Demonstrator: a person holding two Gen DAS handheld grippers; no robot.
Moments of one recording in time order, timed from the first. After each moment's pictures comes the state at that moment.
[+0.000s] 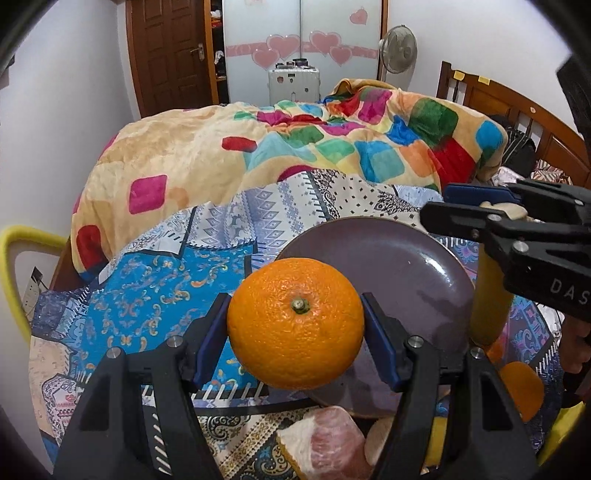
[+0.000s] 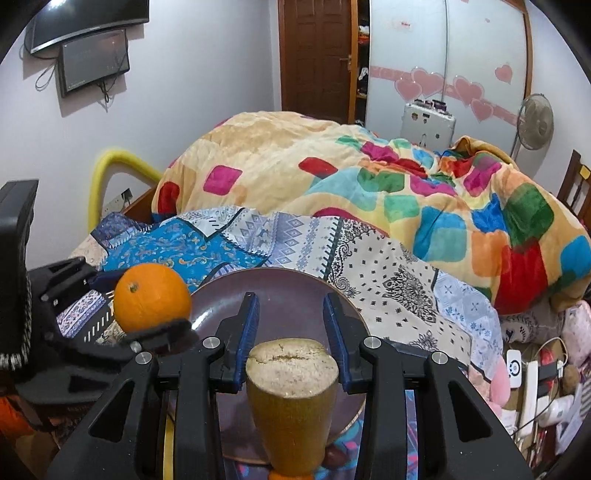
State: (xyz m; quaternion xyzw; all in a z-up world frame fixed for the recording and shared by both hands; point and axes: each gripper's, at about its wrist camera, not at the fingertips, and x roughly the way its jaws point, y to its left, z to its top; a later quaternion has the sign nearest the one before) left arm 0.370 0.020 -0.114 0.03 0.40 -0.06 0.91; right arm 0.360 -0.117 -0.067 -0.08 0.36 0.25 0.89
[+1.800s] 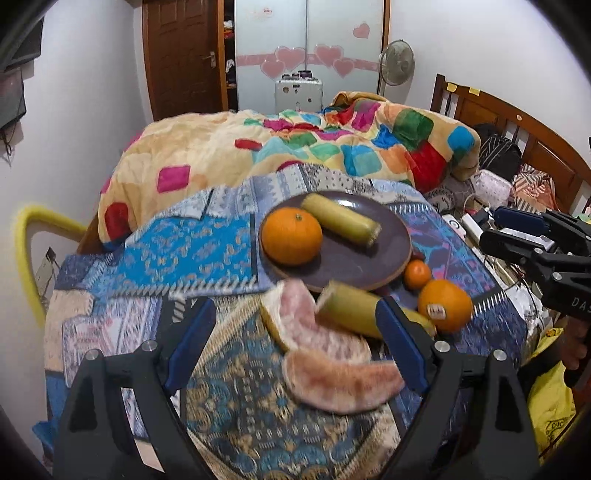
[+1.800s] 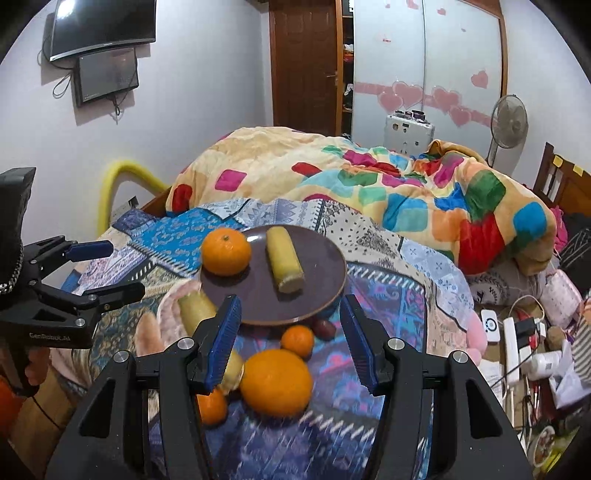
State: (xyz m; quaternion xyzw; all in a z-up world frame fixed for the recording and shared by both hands) left arm 0.233 0.013 -0.078 0.01 0.39 -0.05 0.92; right arm 0.233 -0.179 -0.049 -0.07 0.33 0.23 0.91
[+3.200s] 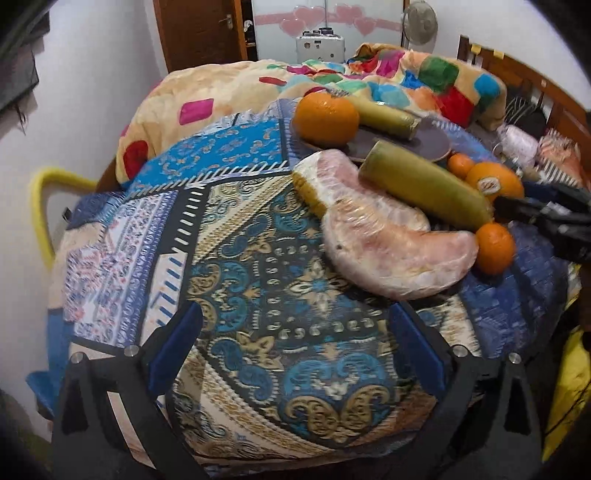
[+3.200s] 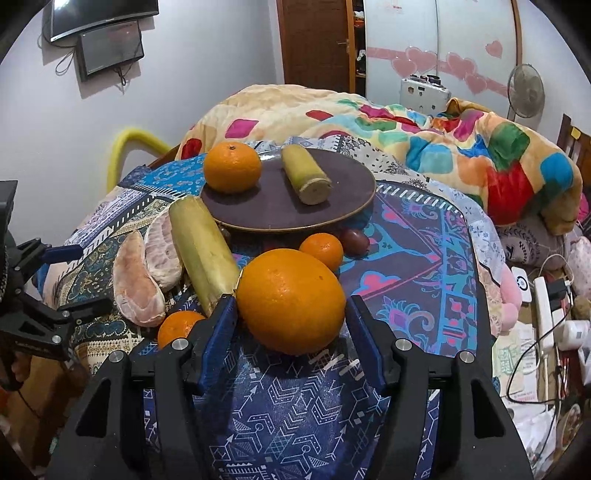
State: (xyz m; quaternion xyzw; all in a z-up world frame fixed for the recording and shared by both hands) left arm 0.189 0.031 -0.153 0.02 0.45 -0.01 0.89; right arm 0.222 -0.181 -0.125 -0.07 0.38 0.26 0.88
